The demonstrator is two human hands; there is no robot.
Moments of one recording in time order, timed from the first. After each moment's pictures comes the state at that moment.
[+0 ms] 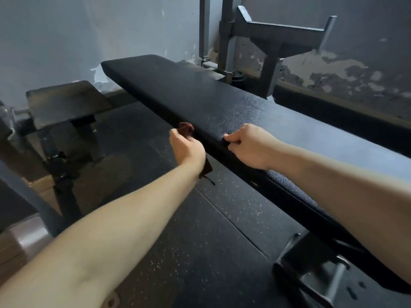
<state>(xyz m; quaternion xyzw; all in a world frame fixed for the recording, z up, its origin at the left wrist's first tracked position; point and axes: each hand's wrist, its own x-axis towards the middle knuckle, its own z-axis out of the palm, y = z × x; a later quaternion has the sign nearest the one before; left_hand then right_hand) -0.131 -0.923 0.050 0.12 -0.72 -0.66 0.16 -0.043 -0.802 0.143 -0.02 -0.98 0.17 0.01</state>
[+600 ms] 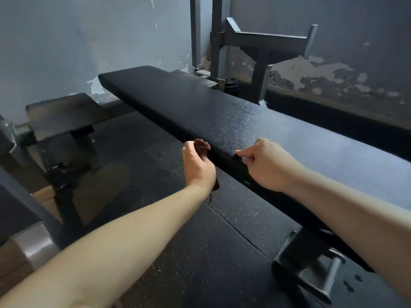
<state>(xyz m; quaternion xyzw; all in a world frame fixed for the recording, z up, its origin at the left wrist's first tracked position) -0.082 -0.916 0.037 -0.07 -0.74 -0.64 0.20 0.019 -0.787 0.139 -0.04 -0.98 0.16 0.06</state>
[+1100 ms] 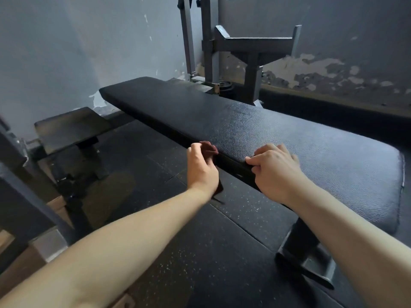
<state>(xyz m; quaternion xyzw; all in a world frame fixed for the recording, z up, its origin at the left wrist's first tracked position) -0.056 -0.918 0.045 -0.16 -0.76 -0.59 0.20 0.070 -0.783 0.129 -0.12 -0.98 0.11 0.08</state>
